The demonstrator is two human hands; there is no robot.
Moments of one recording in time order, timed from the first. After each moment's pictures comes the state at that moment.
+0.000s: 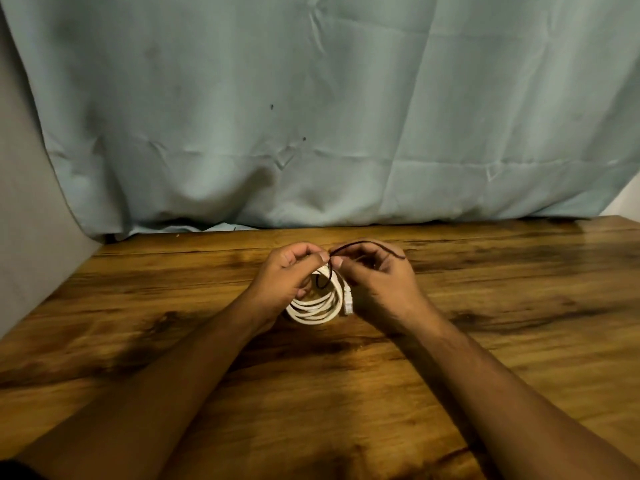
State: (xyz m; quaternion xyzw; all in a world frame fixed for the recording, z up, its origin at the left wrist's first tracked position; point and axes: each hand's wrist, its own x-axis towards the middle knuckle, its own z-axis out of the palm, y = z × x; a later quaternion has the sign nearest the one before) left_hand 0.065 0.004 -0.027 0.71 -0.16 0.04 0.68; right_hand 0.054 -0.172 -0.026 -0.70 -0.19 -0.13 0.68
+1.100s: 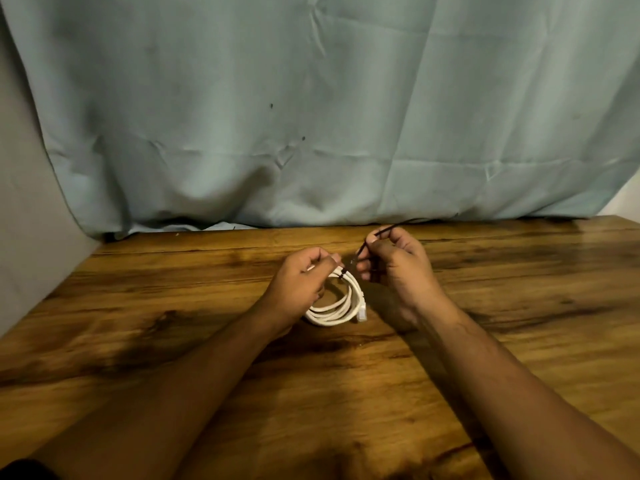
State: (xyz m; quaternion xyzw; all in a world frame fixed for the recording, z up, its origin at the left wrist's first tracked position) left_hand 0.062 -0.017 -0.032 0.72 -0.15 0.05 0.67; right_hand 0.055 -0.181 -0.009 -0.62 -0.08 -0.11 0.77
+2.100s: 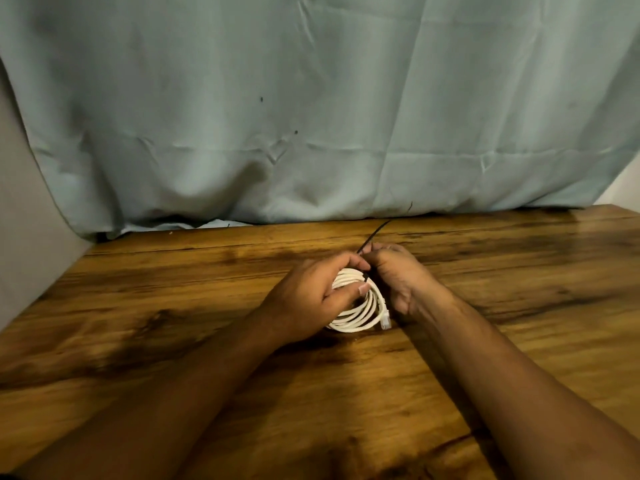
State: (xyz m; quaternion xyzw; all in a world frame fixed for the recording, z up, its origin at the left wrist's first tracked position) left_hand 0.037 -0.019 -0.025 0.85 -0.36 0.17 0.35; right_hand 0.069 -0.190 -0.016 -0.65 0.04 0.02 0.76
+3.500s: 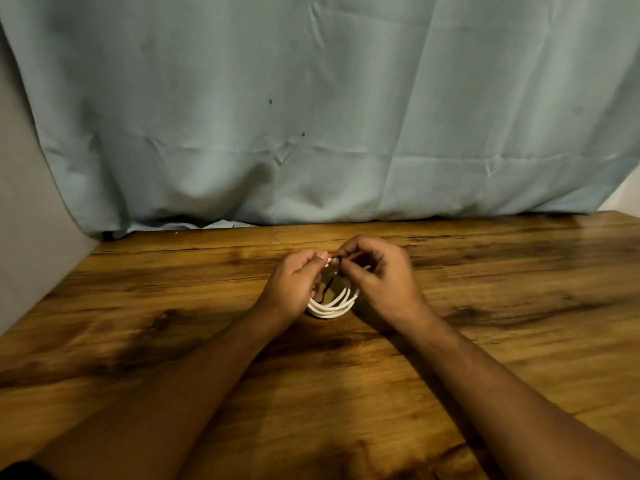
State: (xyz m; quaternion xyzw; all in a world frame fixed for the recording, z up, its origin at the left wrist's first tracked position) left_hand 0.071 -0.005 -0.046 0.75 -0.16 0.09 0.63; right_hand 0.070 -0.176 -0.038 -0.79 -0.24 -0.25 0.51
